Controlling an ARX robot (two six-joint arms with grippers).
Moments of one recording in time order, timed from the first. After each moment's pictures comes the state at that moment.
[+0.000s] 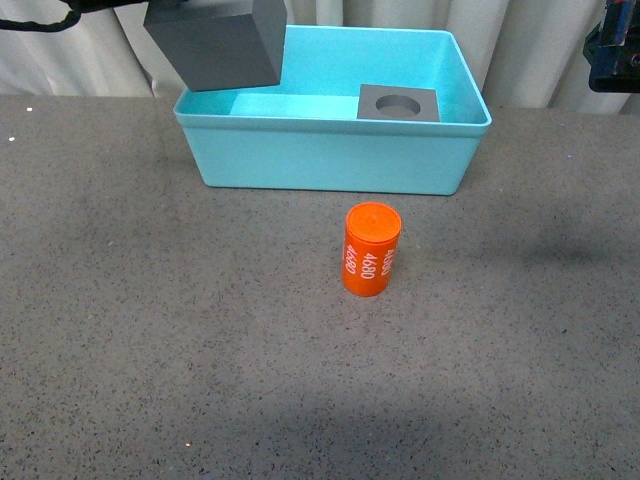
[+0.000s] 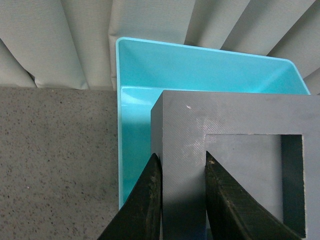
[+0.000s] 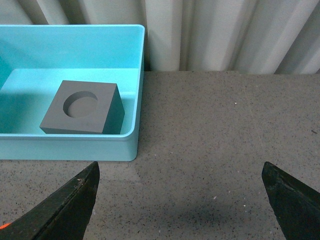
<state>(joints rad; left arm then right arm) -0.16 1.92 1.23 0.27 0.08 -0.21 0.22 1.50 0.68 0.39 0.16 0.09</state>
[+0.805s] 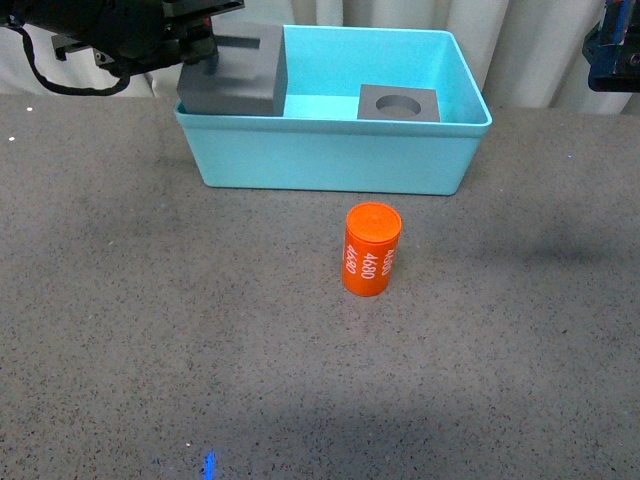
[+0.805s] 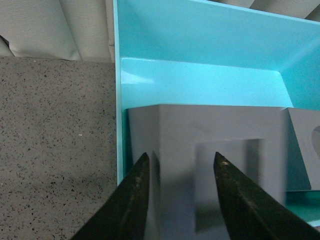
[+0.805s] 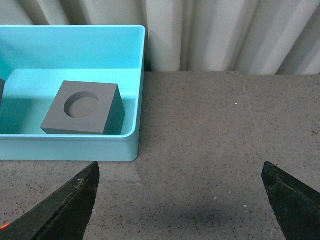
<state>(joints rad) -0.16 2.09 1.31 0.28 0.09 -0.21 0.22 1.50 0.68 0.39 0.16 0.09</state>
